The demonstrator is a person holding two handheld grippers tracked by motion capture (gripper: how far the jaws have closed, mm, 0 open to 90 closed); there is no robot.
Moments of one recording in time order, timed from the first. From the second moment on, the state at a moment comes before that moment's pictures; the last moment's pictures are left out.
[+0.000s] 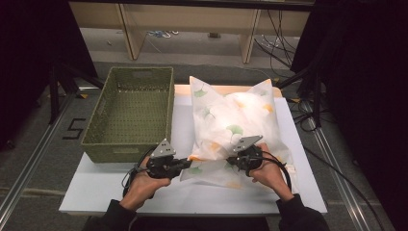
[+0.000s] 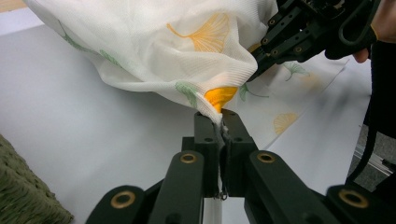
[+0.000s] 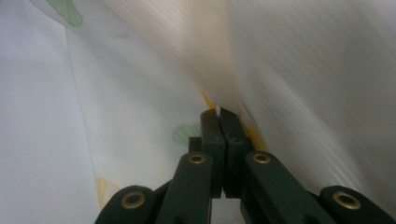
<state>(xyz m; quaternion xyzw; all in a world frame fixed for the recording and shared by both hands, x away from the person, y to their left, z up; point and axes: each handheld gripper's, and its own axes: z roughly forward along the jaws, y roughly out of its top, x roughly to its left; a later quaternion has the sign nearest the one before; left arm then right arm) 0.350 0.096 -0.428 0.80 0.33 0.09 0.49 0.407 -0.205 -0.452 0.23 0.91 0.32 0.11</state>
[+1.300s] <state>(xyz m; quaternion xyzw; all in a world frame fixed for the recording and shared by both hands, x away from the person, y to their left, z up) 0.346 0.105 -0.433 0.80 0.34 0.09 0.48 0.398 -0.286 -0.465 0.31 0.89 0.31 0.12</state>
